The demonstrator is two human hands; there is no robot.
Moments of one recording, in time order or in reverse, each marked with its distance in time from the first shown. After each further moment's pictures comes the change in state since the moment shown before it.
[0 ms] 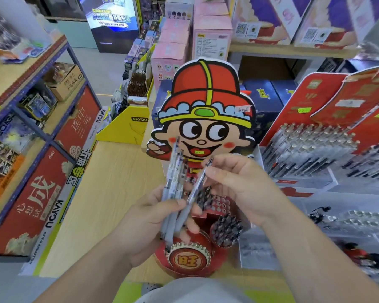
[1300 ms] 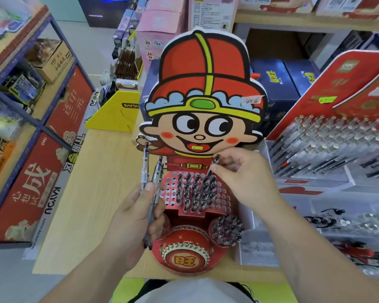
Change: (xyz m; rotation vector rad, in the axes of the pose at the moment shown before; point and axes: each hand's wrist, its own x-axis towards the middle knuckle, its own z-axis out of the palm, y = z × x) left_hand 0.028 -0.033 -0.032 -0.020 0.380 -0.020; right_hand 0.045 0.042 -0.032 -0.701 0.292 -0.141
